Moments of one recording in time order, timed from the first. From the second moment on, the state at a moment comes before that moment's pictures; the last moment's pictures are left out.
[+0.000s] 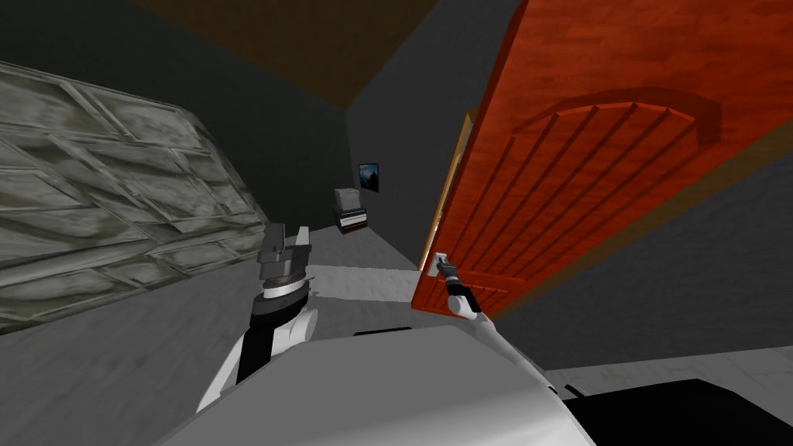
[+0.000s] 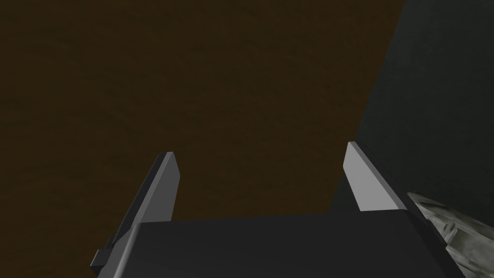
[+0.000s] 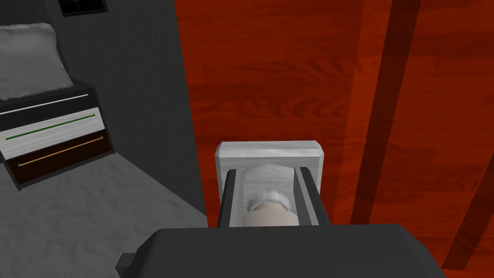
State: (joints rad) arm 0.13 -0.57 0.24 -1.37 -1.04 -0.52 -1.14
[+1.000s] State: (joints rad) arm 0.17 -0.65 0.31 -1.40 -1.03 -0.56 -1.22
